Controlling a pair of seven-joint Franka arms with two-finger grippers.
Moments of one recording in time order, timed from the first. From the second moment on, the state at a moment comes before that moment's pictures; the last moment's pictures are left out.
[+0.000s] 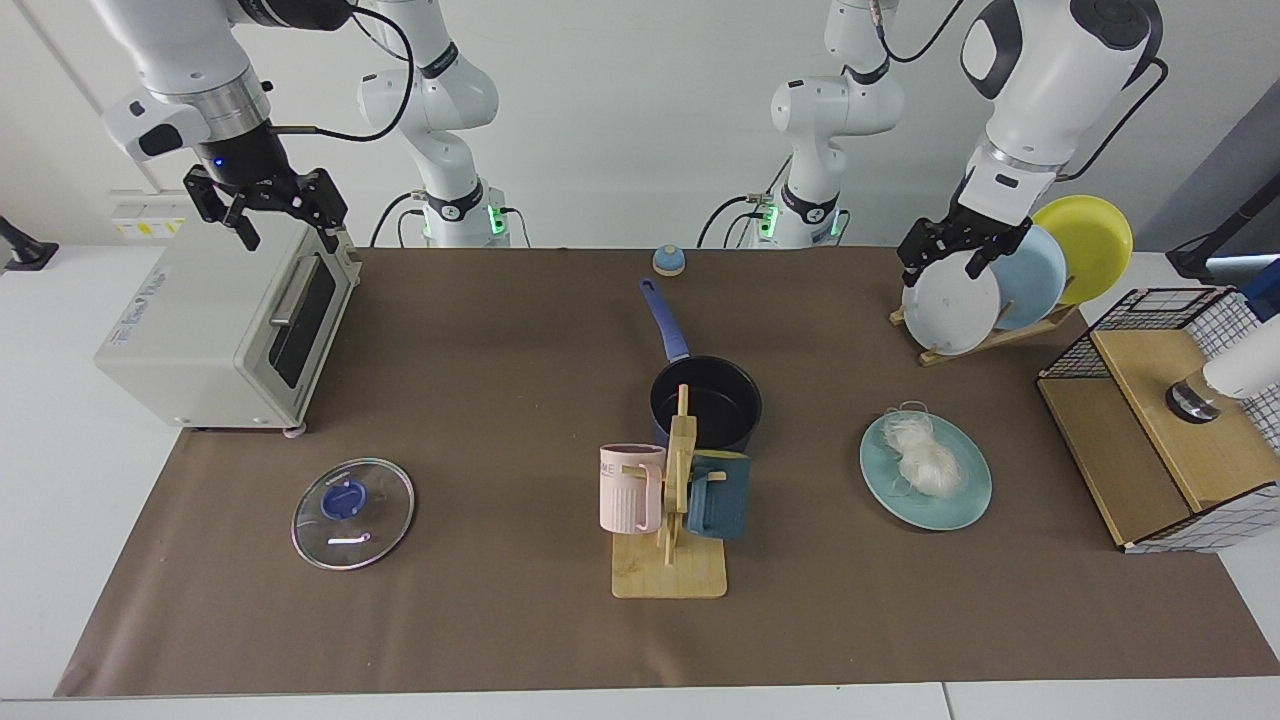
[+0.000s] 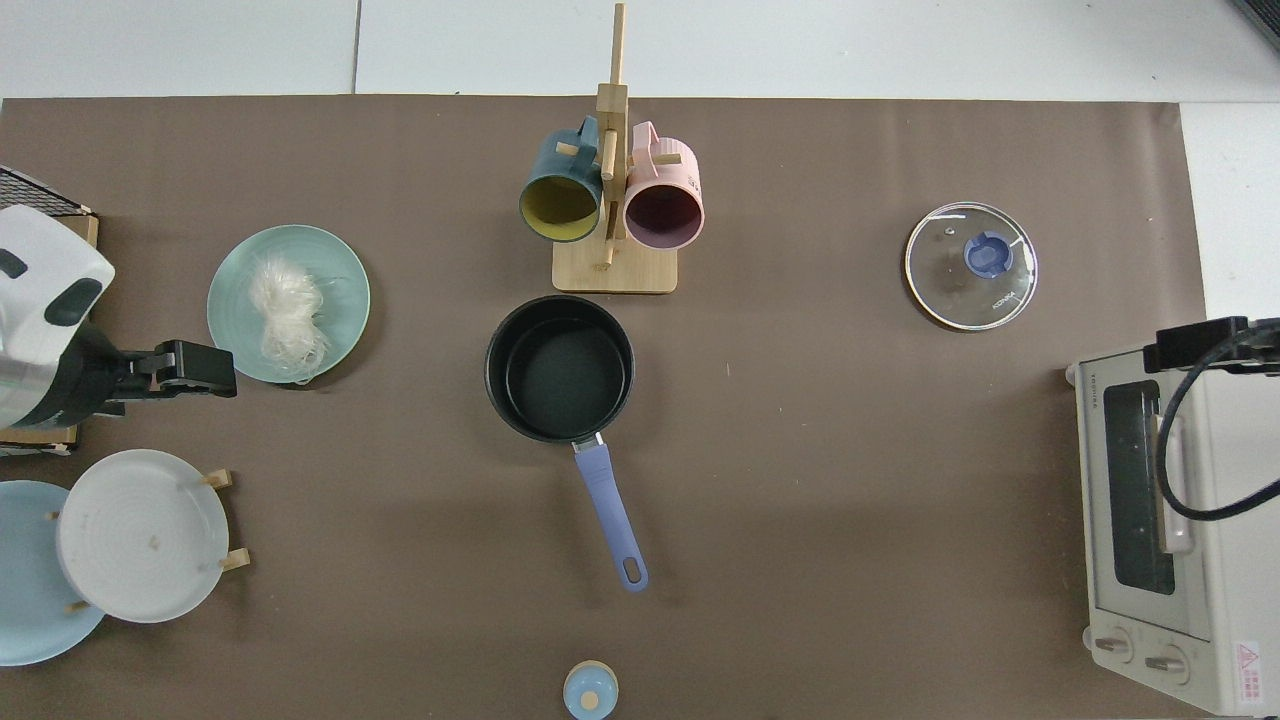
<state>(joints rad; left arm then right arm) 0.01 -0.11 -0.05 -1.80 -0.02 1.69 -0.16 0.06 -0.07 -0.13 -1.62 -0.02 1.57 0.00</state>
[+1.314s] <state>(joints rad) 0.03 0.05 -0.02 -1.75 -0.03 1.94 -0.22 0.06 -0.07 -0.13 -1.61 -0.02 1.57 0.00</state>
